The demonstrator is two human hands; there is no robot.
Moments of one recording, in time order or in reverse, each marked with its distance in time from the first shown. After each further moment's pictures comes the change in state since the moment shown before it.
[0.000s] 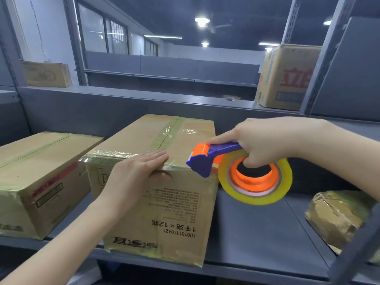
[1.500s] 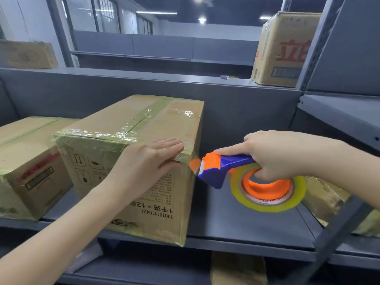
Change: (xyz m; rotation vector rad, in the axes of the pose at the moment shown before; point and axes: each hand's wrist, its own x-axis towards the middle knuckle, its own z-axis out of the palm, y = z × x) left_hand 0.005 0.052 0.005 0.001 -0.095 0.159; right_hand -0.030 0.029 0.080 0.020 0.069 -0.013
